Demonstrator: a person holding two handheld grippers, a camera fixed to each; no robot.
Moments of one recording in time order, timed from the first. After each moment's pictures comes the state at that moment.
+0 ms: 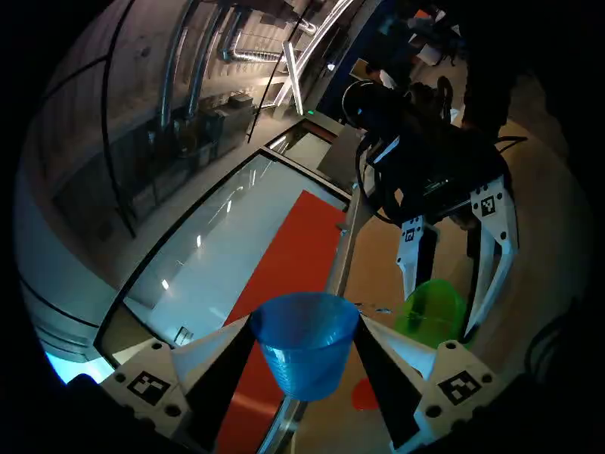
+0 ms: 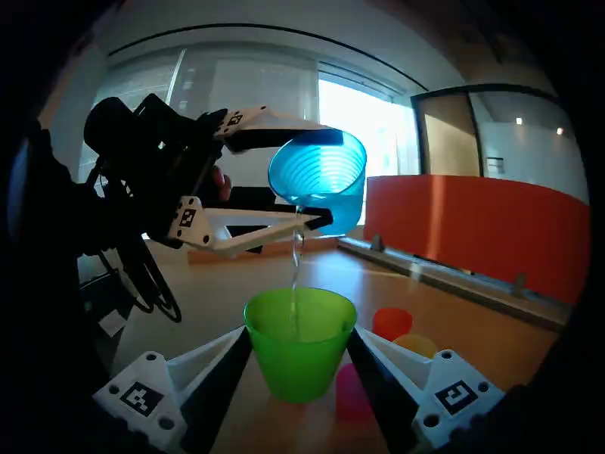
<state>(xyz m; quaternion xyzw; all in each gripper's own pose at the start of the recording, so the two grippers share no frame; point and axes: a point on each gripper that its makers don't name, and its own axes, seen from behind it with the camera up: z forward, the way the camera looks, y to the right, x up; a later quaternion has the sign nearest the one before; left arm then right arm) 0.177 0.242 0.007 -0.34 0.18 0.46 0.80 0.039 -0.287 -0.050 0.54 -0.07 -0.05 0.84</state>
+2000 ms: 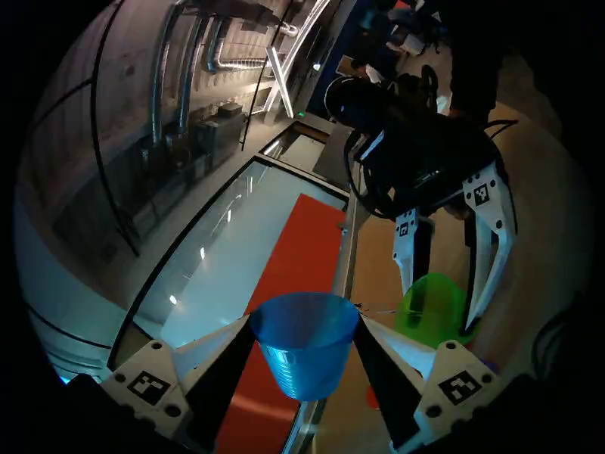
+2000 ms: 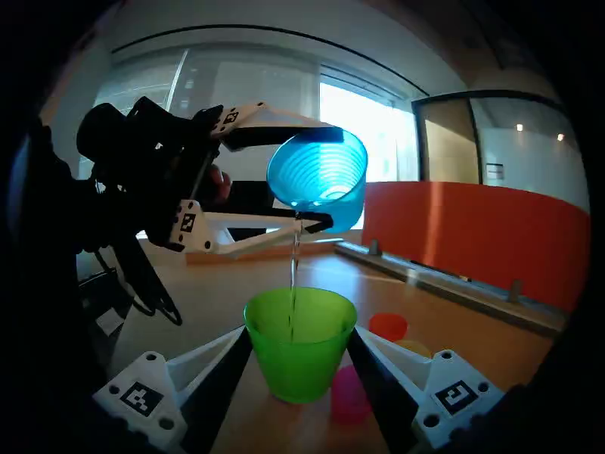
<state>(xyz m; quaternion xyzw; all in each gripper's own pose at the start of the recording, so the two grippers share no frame) 0.183 0.250 0.002 -0.33 0.21 0.50 0.78 0.047 -0.284 -0.049 0.54 -0.06 -0.05 0.84</state>
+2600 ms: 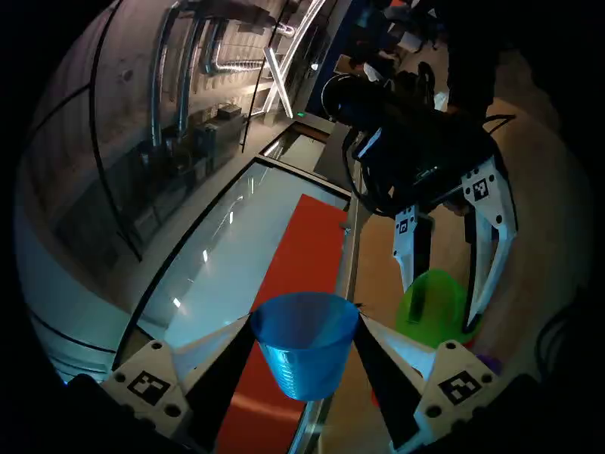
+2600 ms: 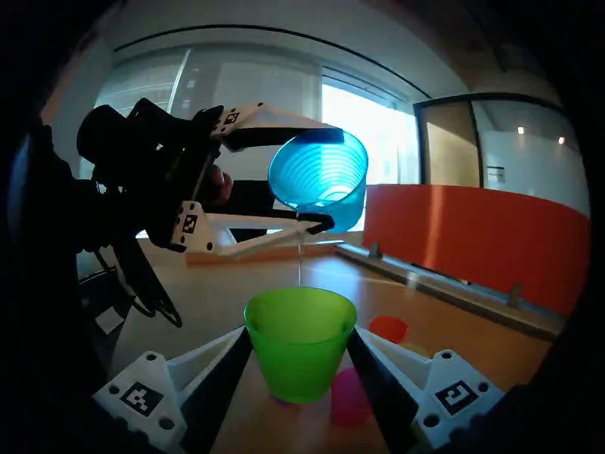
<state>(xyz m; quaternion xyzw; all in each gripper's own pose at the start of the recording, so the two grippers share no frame) 0.188 0.249 0.001 -0.33 0.21 0.51 0.77 0.052 -0.285 -0.050 0.54 -0.06 -0.06 0.84</state>
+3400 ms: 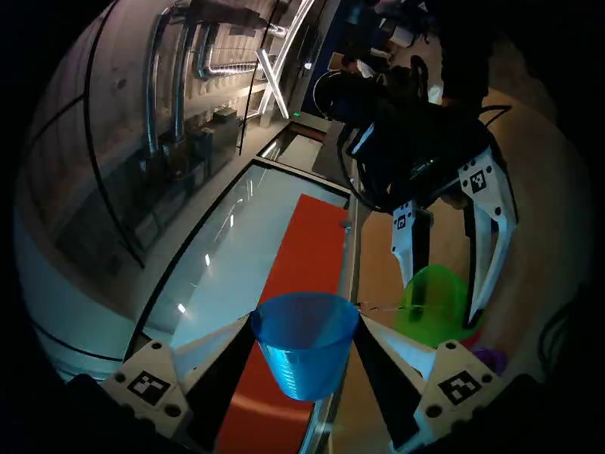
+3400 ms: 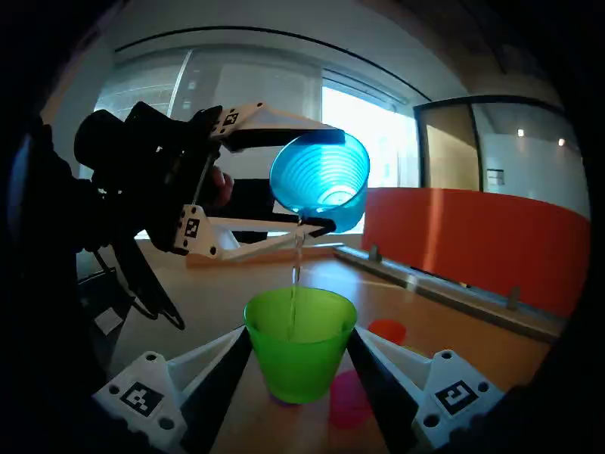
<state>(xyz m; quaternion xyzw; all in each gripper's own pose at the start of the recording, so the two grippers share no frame) 0.191 0.250 0.001 -0.32 0.22 0.52 0.76 0.054 -0.285 -0.051 0.54 -0.05 -0.06 0.84</state>
